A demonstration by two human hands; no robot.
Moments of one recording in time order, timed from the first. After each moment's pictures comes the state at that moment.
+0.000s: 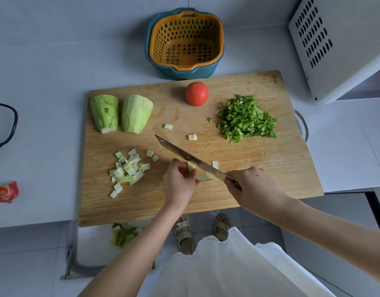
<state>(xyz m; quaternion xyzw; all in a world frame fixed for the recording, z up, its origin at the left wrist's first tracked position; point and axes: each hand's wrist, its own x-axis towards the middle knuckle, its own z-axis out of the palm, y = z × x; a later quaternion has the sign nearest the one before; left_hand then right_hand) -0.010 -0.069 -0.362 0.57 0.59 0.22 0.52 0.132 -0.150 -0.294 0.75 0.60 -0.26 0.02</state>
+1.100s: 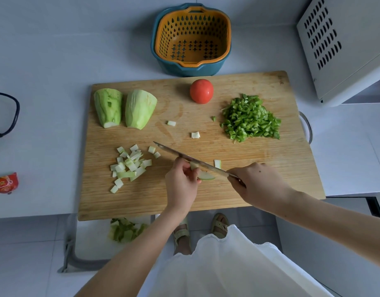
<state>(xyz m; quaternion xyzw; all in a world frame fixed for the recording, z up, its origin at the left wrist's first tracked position) -0.014 -0.077 -0.376 0.65 0.54 0.29 0.46 0.145 -0.144 -0.301 0.72 0.65 -0.23 0.06</state>
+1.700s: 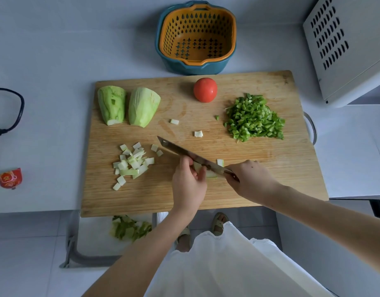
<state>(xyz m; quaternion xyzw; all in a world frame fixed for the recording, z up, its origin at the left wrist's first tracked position) -0.005 -0.083 -0.381 0.68 0.58 0.22 0.38 0.141 -0.130 -0.325 0.73 0.63 -0.26 0.04</state>
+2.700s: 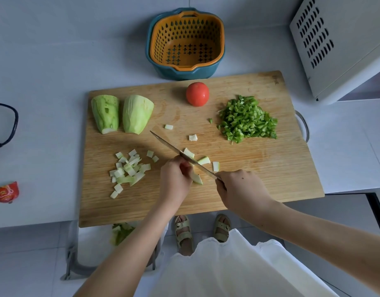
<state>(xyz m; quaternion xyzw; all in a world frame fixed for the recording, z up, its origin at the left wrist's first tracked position) -0.017 -0.050 -0.368 0.74 0.53 0.16 0.37 0.111 -0.141 -0.301 0.77 0.59 -0.24 0.04</state>
